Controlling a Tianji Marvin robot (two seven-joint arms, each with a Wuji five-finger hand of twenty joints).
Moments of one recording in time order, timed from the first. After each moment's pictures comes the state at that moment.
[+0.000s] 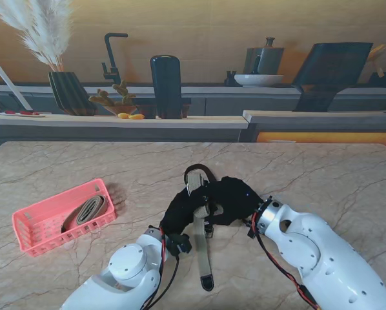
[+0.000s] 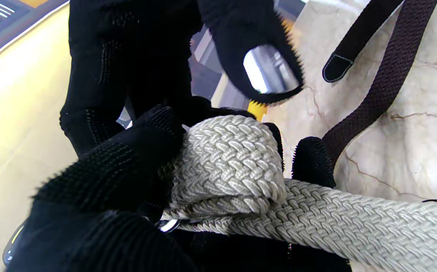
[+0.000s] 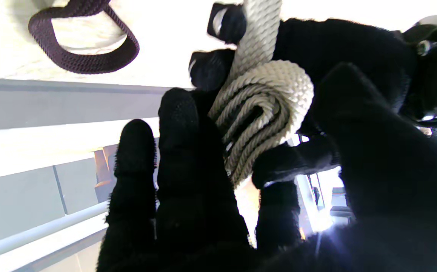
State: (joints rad) left arm 1.49 -1.29 -0.91 -1.50 -0.65 -0.12 0.11; right arm -1.49 -1.06 1.16 -1.62 -0.89 -0.51 -0.03; left_hand 0.89 -0.52 0.64 -0.07 0.25 0.17 0.44 0.45 0.66 0.18 0.42 0.46 0.71 0.21 0.57 0.63 0.39 0.25 0.98 0.56; right_hand 0.56 -0.74 0.82 -0.13 0.48 -0.18 0.54 0.59 0.81 0.18 0.59 0.41 0.91 0.08 0.65 0.70 0.51 0.15 0.94 0.71
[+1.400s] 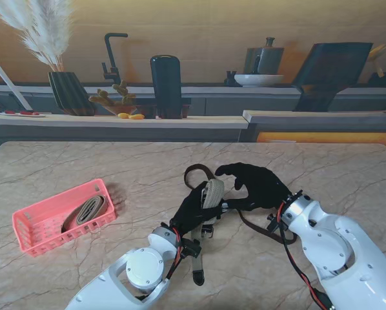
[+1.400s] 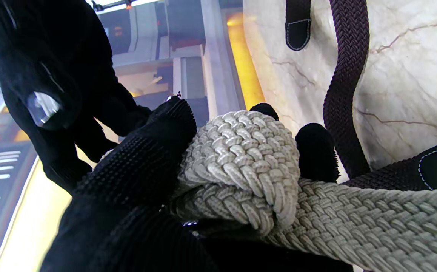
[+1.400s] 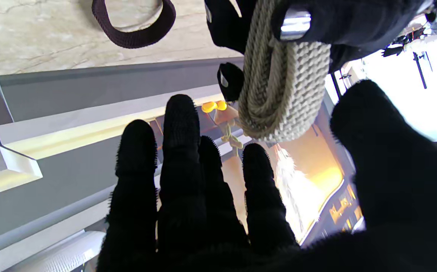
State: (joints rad) left arm 1.41 -1.30 -0.80 -1.42 -0.12 -0.22 0.23; right arm -1.61 -1.06 1.37 -1.75 -0.70 -0.42 0.09; left_hand 1.07 -0.51 0.43 -0.07 0.29 0.10 0.88 0.88 0.89 0.16 0.31 0.74 0.92 0.18 0.76 0.86 0.60 0.25 1.12 0.74; right_hand 0.47 -0.64 0.76 -0.11 0.42 0.02 0.47 0.59 0.59 0.19 0.48 0.37 0.85 0.05 0.54 0.64 0.51 0.13 0.87 0.74
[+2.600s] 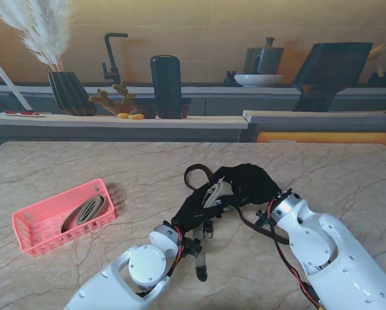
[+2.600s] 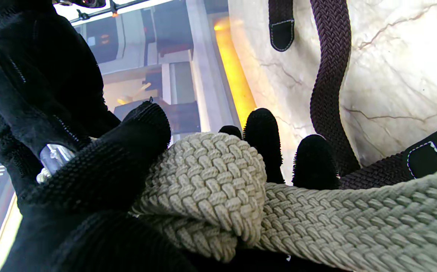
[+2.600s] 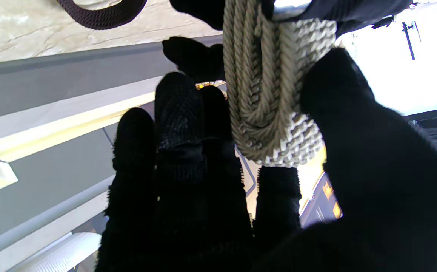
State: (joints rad) left arm 1.38 -1.30 -0.79 -1.40 -0.10 -0.19 0.22; right arm -1.54 -1.09 1.29 -1.65 -0.68 -0.45 -0.04; left_hand 0.86 -0.51 0.59 -0.09 0.36 0.09 0.72 0.62 0.79 0.17 0.49 0.57 0.84 0.18 0.77 0.84 0.44 0.29 1.16 0.73; right_hand 0.66 -0.77 0.77 -0.23 0.74 -0.20 0.73 0.33 1.15 0.09 0.55 0.41 1.11 0.05 0.77 0.76 0.65 0.13 1.00 0.74
